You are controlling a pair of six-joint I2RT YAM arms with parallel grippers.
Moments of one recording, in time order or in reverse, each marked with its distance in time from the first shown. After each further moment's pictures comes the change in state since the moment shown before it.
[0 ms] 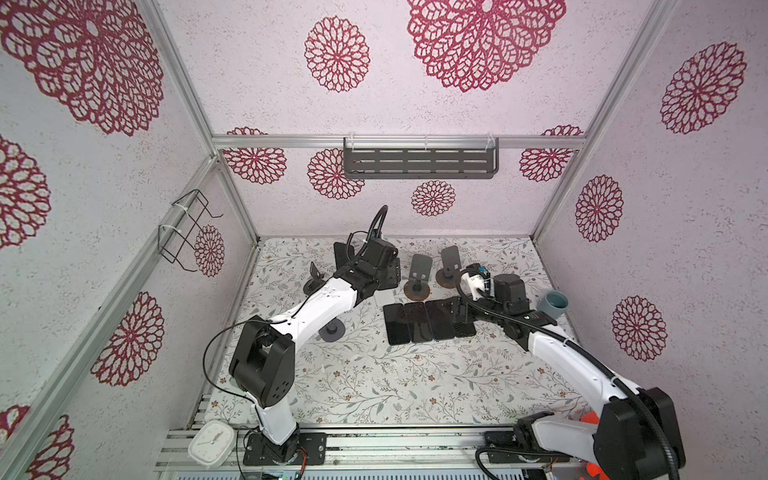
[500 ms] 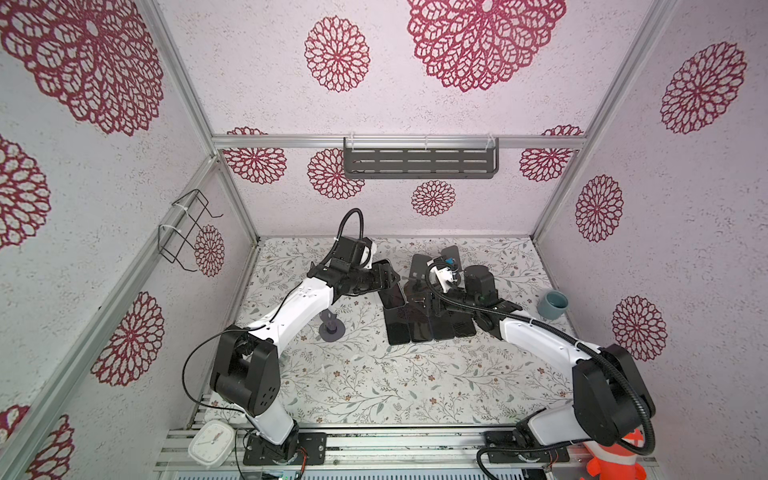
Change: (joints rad) left arm 0.137 -0.073 -0.103 -0.033 0.614 -0.087; right arm 0.134 0.212 0.103 0.260 -0.098 0.024
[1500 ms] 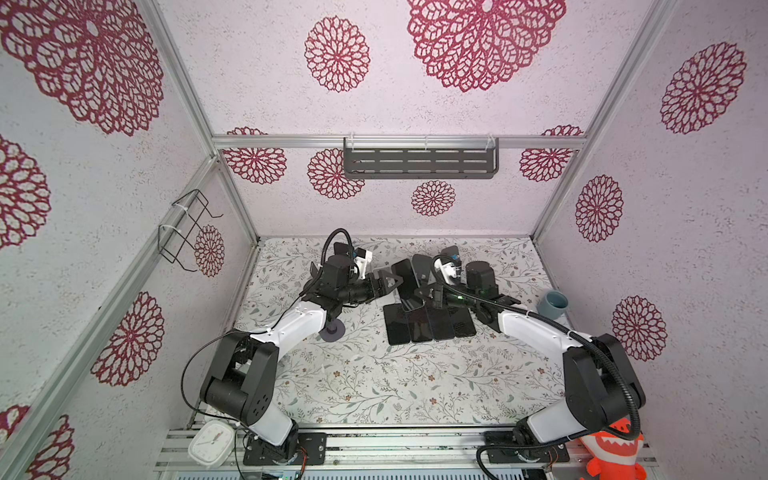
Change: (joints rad) left arm 0.053 -0.066 -0.393 0.713 0.251 -0.280; right arm -0.101 0.012 -0.004 -0.013 -0.048 0.210
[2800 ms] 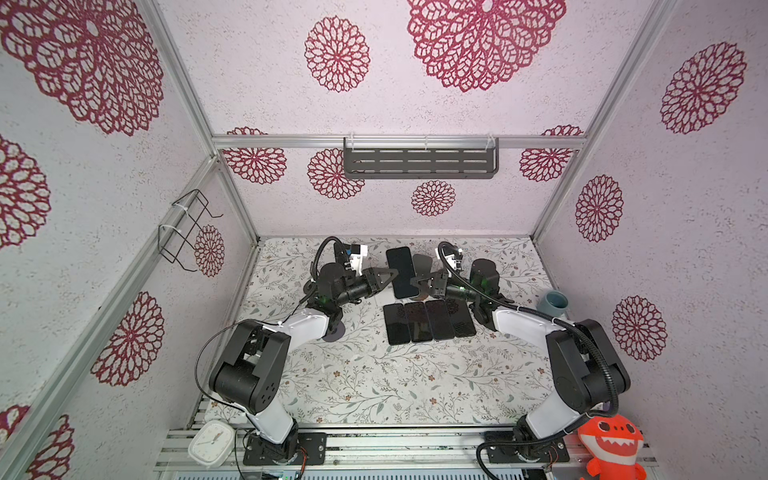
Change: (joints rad) left arm 0.004 0.063 -0.080 0.473 0.019 -0.205; right arm 0.009 0.150 -0.005 0.481 -0.223 0.419
